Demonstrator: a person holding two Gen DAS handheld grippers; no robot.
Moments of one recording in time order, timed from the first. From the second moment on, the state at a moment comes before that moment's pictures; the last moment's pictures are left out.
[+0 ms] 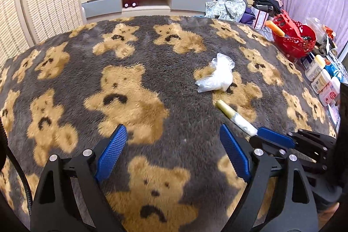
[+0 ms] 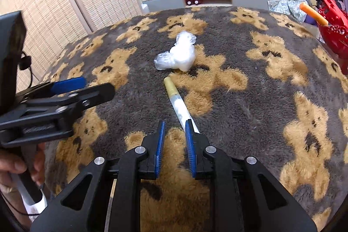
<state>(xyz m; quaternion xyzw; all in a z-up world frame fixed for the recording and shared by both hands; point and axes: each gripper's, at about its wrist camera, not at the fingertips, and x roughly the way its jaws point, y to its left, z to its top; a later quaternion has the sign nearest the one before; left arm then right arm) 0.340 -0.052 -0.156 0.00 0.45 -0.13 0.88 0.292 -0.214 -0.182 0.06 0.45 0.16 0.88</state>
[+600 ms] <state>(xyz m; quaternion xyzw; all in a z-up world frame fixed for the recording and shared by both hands) 0.383 -0.077 -0.160 0.02 0.44 -0.14 0.89 0.290 -0.220 -0.195 0.03 0.46 0.14 0.88</state>
